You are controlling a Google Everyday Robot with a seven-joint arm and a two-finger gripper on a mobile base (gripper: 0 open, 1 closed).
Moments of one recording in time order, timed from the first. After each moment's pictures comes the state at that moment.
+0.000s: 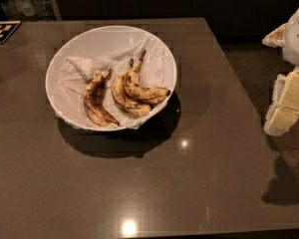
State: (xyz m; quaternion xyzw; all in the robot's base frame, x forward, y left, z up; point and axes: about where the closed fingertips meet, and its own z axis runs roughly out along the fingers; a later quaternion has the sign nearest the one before) arm 0.438 -0.217 0.976 -0.60 0.78 -0.03 0.16
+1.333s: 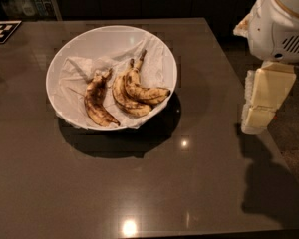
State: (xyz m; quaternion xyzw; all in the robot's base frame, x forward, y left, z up) arm 0.430 -0.165 0.995 -0.65 0.74 -0.08 0.14
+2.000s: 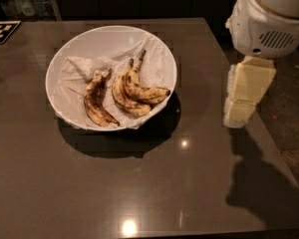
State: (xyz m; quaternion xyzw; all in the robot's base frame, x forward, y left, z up) arm 0.440 -0.145 1.001 -0.63 0.75 -0.10 0.15
